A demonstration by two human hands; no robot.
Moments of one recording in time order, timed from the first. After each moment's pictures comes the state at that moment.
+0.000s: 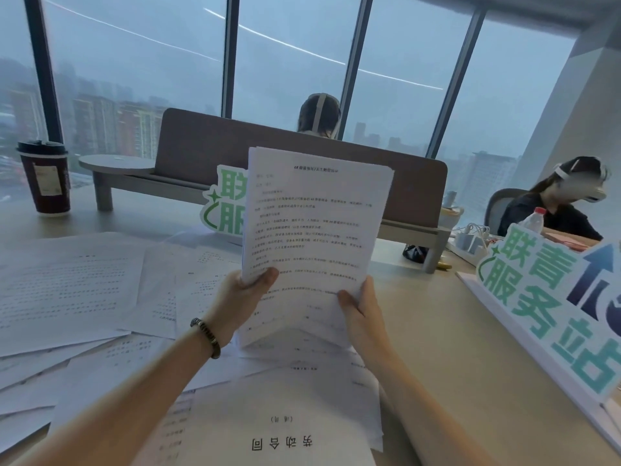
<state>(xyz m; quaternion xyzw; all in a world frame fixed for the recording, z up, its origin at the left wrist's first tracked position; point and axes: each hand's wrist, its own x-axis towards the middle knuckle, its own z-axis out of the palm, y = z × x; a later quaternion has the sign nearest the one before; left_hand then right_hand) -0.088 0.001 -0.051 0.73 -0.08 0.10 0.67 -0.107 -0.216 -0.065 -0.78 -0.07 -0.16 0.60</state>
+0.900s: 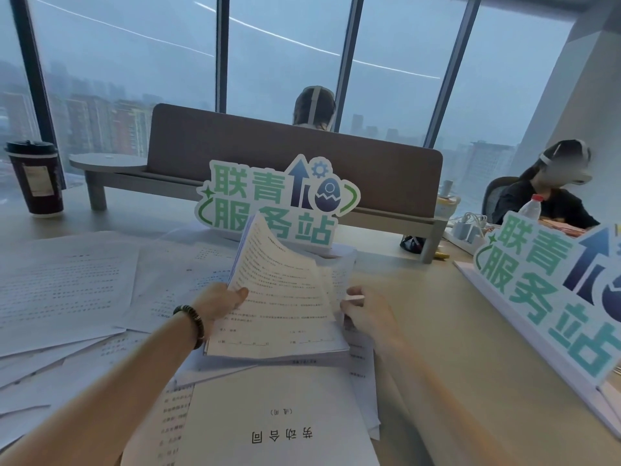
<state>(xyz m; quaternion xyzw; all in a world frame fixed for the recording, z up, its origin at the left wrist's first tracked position) -0.059 0.028 -0.066 0.81 0.09 -0.11 0.57 -0.084 -0.242 -0.069 -0.85 0.12 -0.05 0.50</state>
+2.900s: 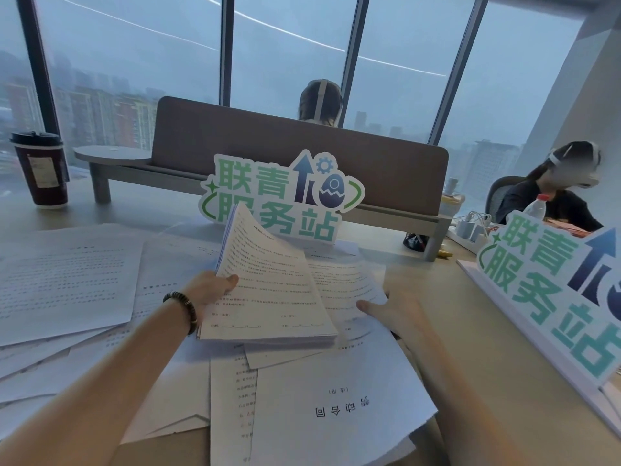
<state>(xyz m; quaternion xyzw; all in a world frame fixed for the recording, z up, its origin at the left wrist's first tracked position) -0.050 0.046 -0.065 0.75 0.13 -0.10 0.64 -0.094 -0.278 -0.056 -0.91 0.12 -0.04 0.39</state>
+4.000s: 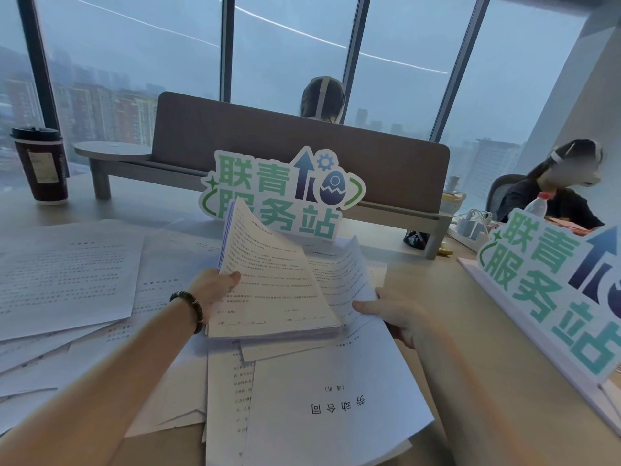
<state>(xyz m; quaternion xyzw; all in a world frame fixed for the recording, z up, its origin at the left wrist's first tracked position) -0.047 0.040 -0.074 0.74 0.14 -0.08 0.66 -0.092 -0.277 -0.049 -0.80 0.13 0.14 0.57</state>
